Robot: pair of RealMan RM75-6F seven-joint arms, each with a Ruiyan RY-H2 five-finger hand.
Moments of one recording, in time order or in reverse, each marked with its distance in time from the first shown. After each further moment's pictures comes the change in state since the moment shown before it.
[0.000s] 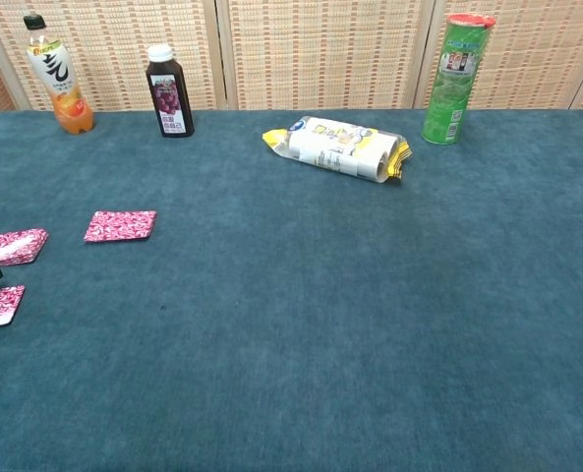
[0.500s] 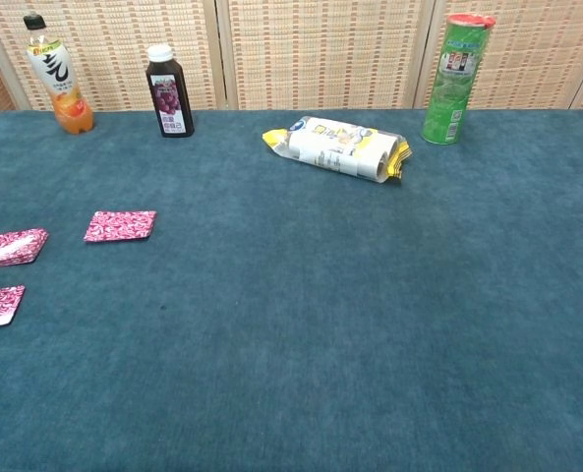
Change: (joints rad) left arm 0.076 0.238 0.029 -0.183 0.330 0.086 -0.247; right arm 0.006 0.001 0.001 -0.002 0.008 -0.014 -0.008
